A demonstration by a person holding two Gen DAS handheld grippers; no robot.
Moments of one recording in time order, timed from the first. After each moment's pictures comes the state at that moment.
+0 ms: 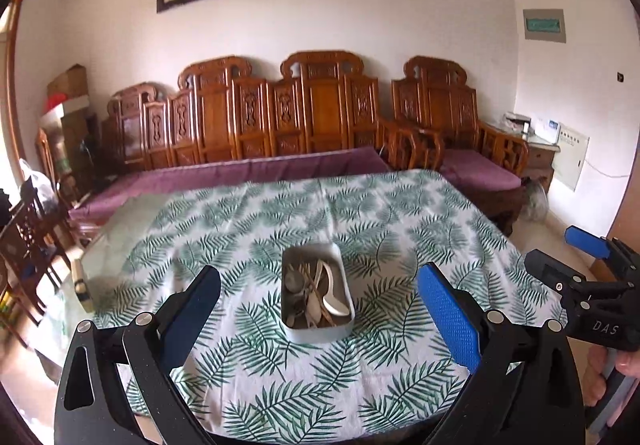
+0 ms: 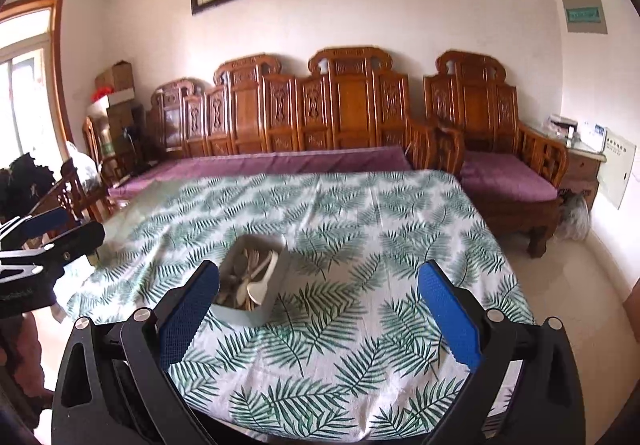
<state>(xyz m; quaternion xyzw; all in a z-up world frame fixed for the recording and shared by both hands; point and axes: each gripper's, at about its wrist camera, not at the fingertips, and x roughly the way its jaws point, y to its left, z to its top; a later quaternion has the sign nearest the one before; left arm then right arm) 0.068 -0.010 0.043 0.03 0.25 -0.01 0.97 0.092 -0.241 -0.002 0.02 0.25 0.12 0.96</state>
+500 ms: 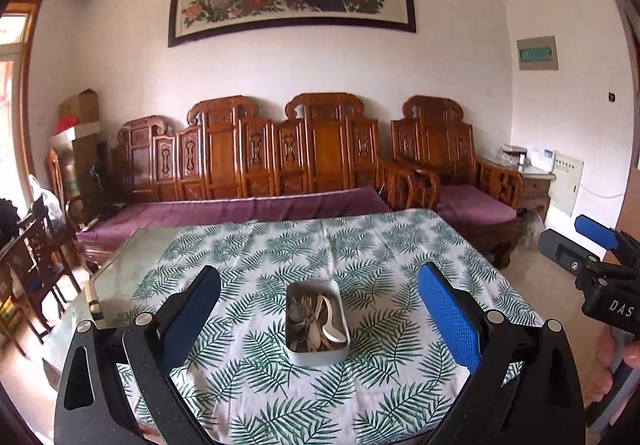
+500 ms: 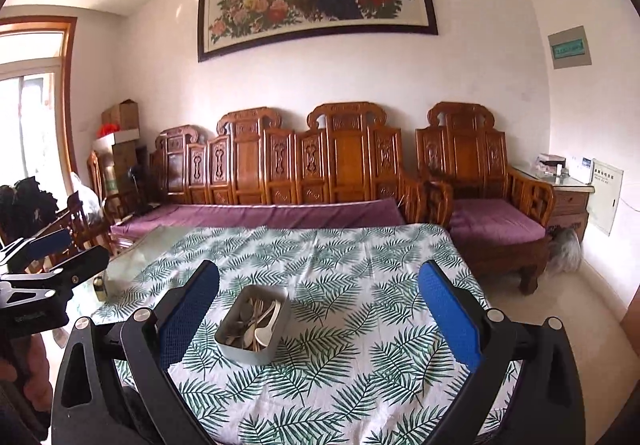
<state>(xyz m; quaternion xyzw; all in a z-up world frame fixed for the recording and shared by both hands) 0.021 -0.013 0.080 0.02 0.19 0.00 0.98 0.041 -0.251 0.057 0.02 0.16 0.11 0.98</state>
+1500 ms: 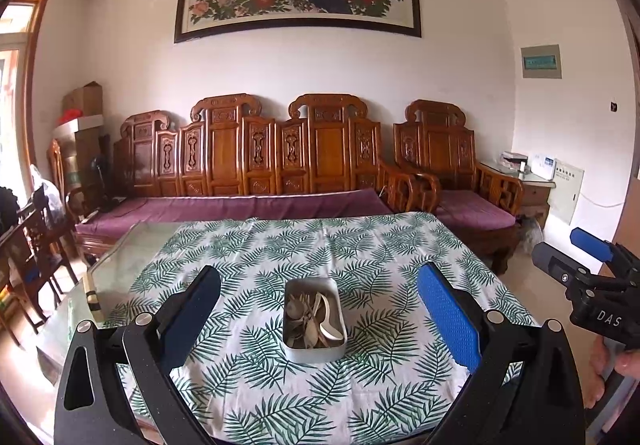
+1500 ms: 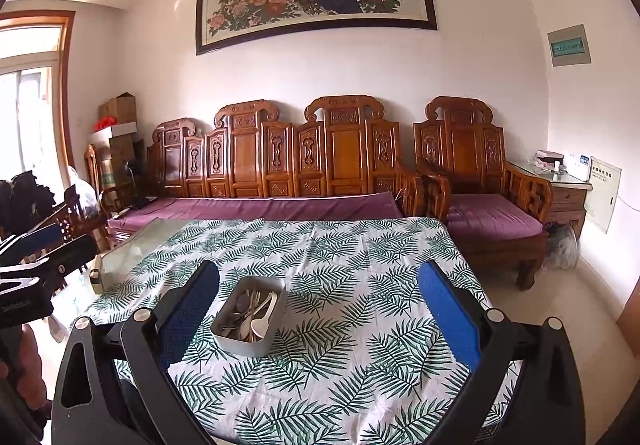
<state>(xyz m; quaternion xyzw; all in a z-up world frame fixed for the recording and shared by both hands) 0.017 -0.011 0.076 0.01 0.19 0.00 0.98 0.042 -0.244 0.048 0.02 0.17 0.11 0.98</state>
